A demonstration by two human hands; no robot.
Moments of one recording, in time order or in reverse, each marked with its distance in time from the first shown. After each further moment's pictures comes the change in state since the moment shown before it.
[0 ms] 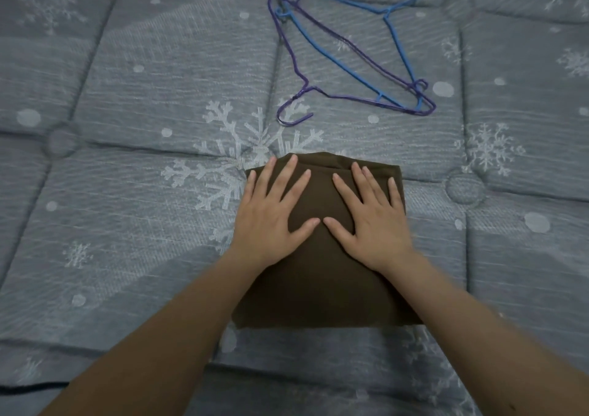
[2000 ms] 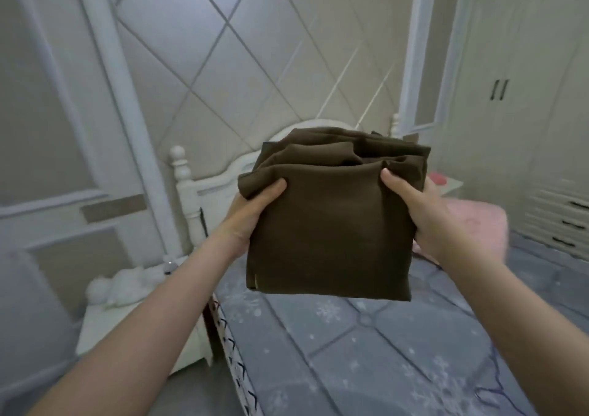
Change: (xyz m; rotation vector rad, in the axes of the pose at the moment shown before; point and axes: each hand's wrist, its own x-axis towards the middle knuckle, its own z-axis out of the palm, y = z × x) left_hand -0.424 0.072 -0.692 -1.139 1.060 -0.557; right_hand -0.282 -0.359 -0.601 1.481 -0.166 -0.713
